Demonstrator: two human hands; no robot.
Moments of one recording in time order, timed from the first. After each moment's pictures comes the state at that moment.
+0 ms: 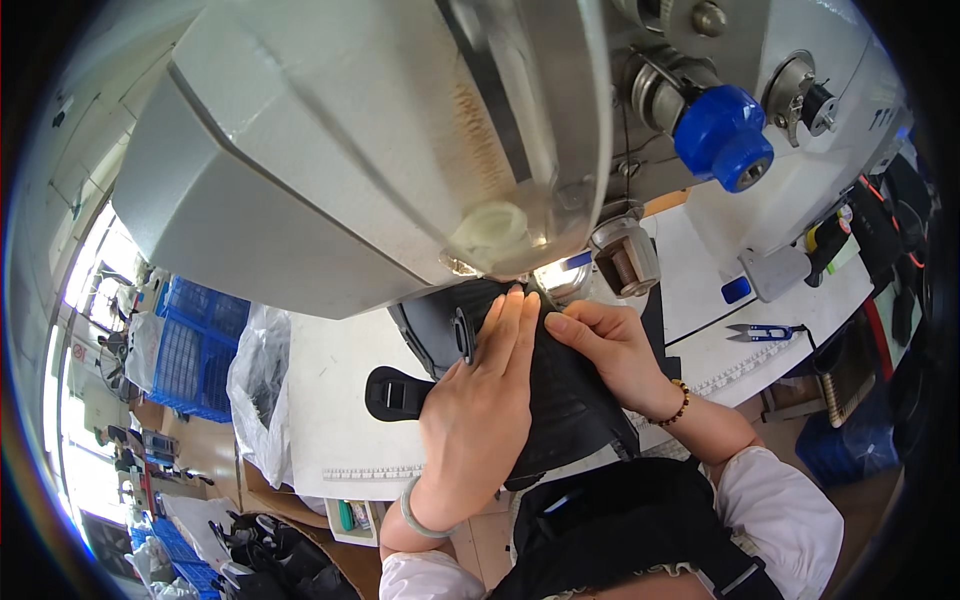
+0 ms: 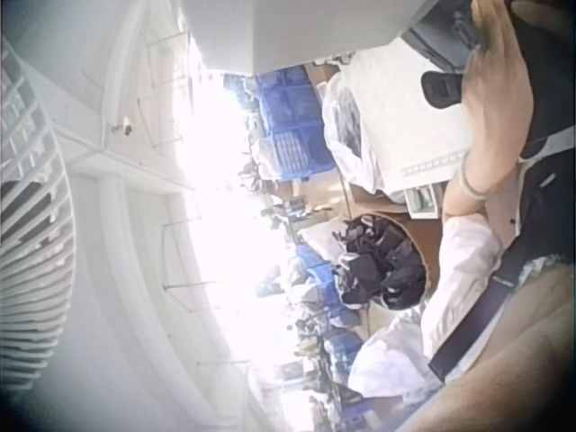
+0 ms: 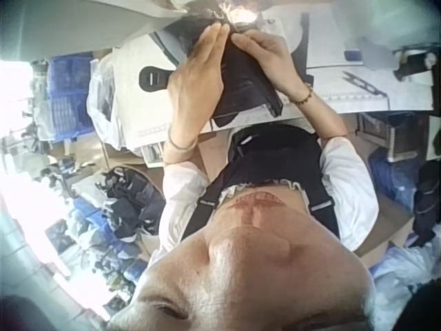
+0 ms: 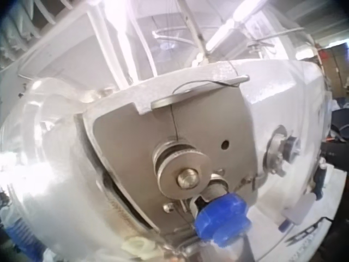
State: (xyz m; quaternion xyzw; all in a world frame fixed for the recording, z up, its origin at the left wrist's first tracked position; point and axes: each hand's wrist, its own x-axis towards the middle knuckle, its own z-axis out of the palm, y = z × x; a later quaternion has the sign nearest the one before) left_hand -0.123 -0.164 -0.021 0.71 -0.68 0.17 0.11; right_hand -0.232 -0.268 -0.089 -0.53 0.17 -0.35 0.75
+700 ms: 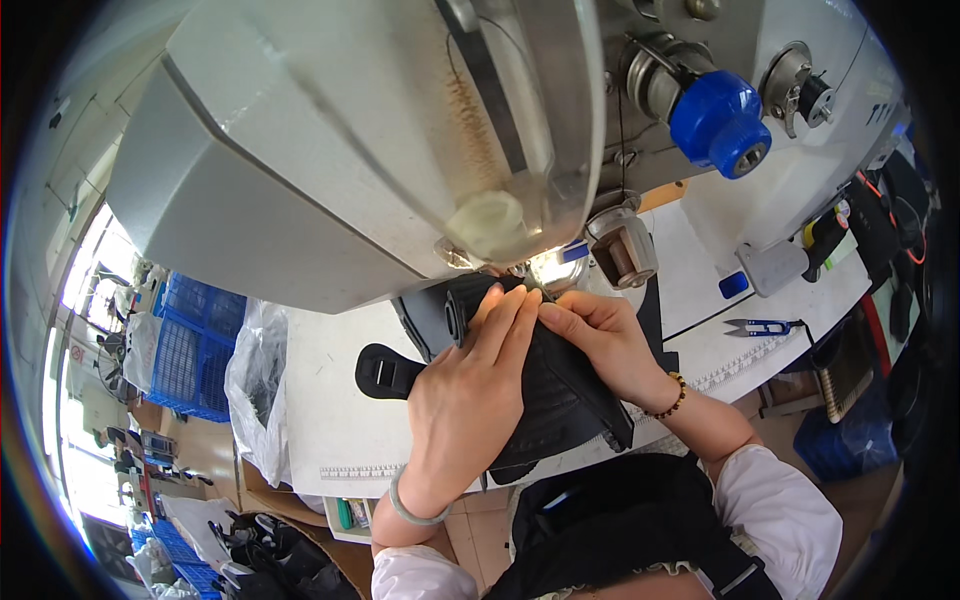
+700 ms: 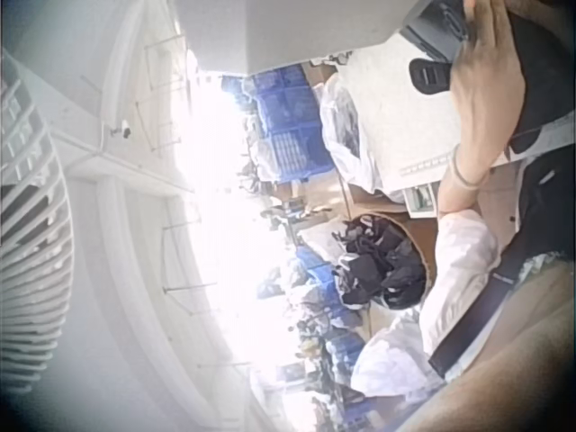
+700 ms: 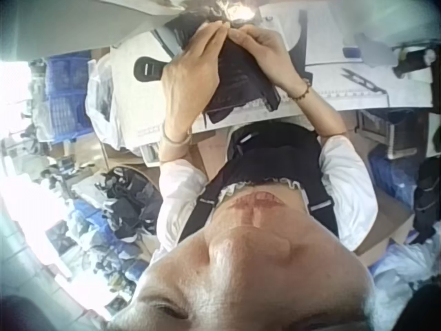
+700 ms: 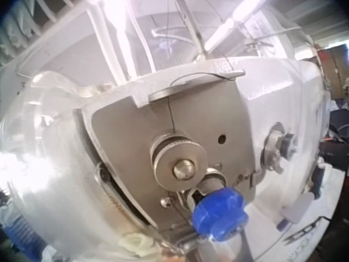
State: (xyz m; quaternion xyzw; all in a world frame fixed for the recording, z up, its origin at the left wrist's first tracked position) left_hand -0.117 -0.169 -0.014 0.69 -0.70 0.16 0.13; right_hand -0.228 -0.273 -0.092 -0.57 0.18 -0.36 0.71
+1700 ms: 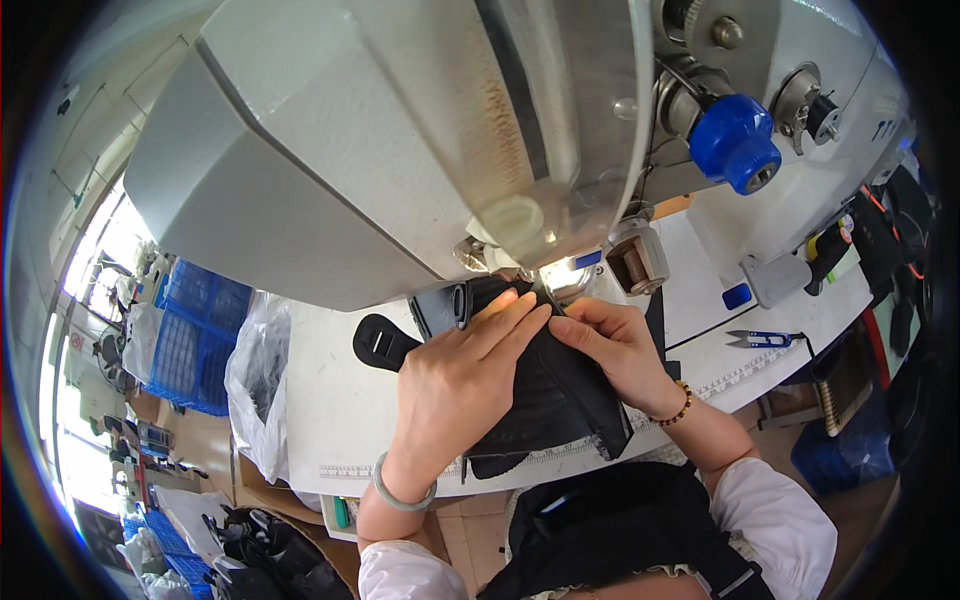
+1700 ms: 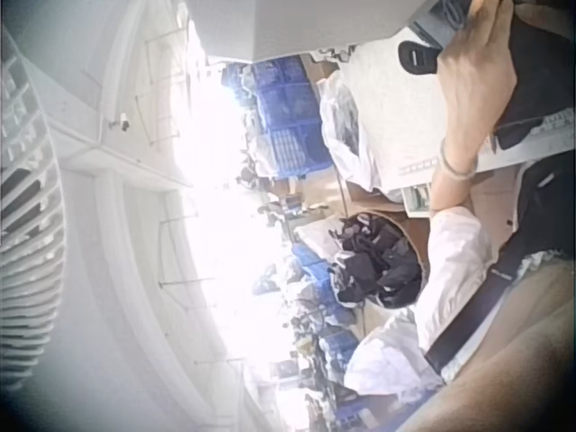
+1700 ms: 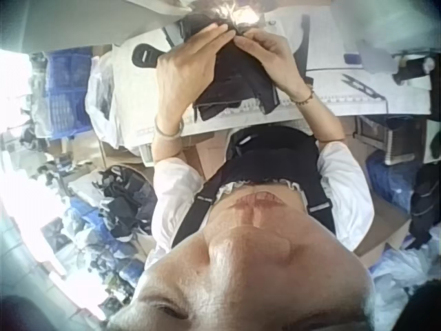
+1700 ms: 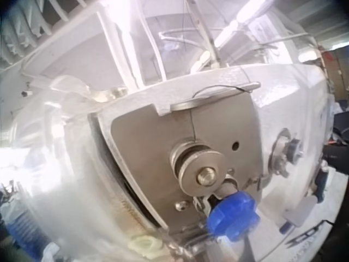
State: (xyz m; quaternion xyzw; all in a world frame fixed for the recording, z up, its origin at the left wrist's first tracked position) left_hand -0.094 -0.177 -0.019 0.61 -0.74 0.19 0.23; right_hand -0.233 -0.274 -0.090 -0.58 0.16 -0.35 0.71
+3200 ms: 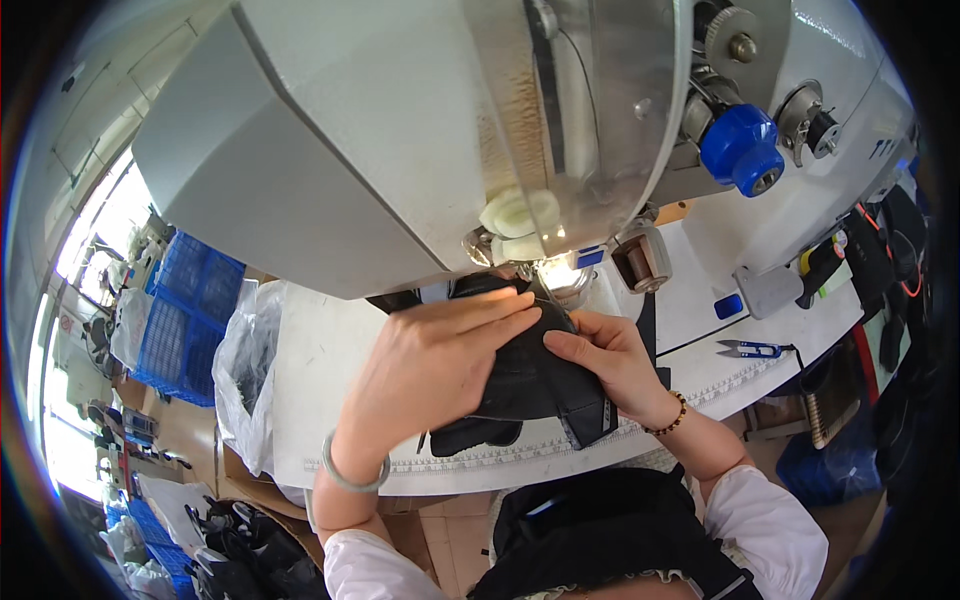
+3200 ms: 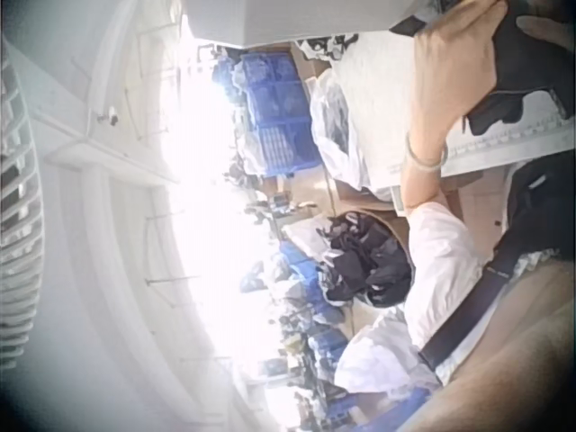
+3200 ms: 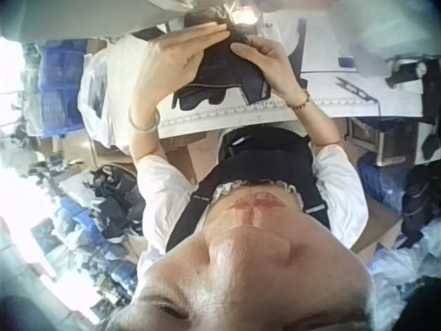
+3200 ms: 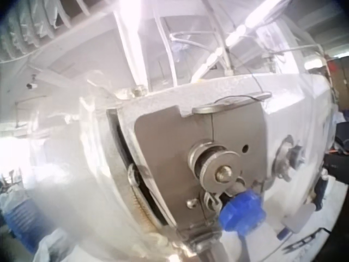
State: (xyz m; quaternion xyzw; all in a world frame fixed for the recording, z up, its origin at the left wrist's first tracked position) left_hand -0.076 -0.180 0.005 0.55 -0.80 0.08 0.22; right_hand -0.237 -0.265 -0.082 -0.47 0.15 -0.30 0.81
